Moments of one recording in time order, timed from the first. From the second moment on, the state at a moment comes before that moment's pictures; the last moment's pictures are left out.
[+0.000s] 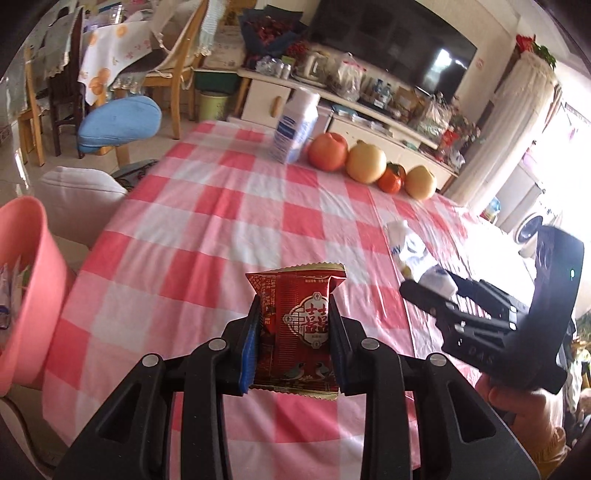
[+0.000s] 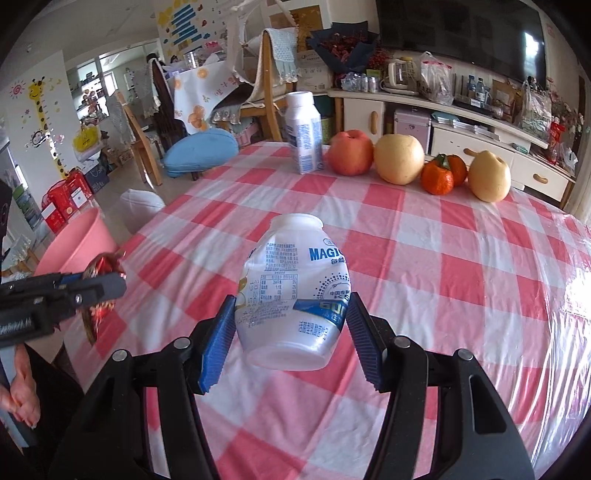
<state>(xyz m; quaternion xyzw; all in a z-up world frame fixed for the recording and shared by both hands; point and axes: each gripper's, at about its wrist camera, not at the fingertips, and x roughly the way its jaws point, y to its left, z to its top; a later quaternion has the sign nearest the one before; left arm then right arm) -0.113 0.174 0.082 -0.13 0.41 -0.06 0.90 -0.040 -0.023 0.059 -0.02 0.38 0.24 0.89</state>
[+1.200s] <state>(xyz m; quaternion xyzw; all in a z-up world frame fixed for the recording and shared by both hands) -0.180 0.466 0.107 -0.35 0.29 0.19 0.87 -0.093 0.302 0.130 -0.10 0.32 0.49 0.81</state>
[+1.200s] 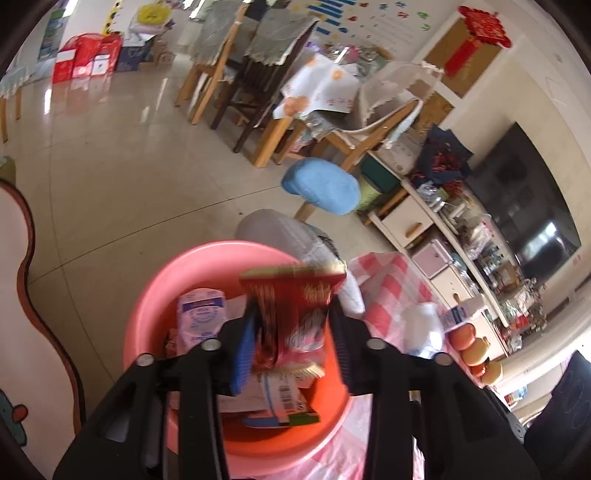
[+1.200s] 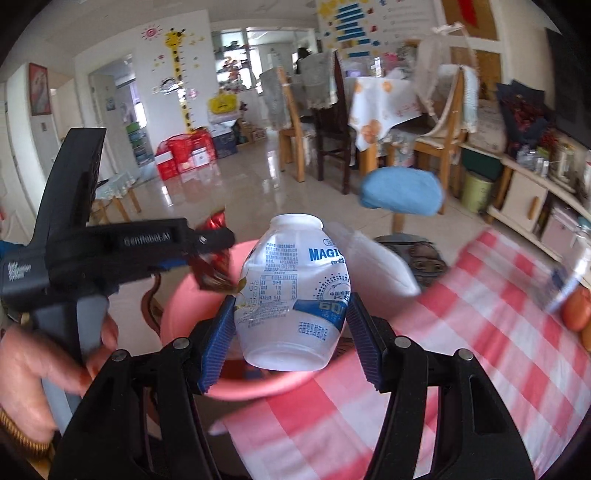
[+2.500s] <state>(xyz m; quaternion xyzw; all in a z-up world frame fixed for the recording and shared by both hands) -0.137 0.235 0.194 -0.06 0.24 0.12 0.96 -0.100 0.047 0.155 -0.02 0.25 0.22 0.94</state>
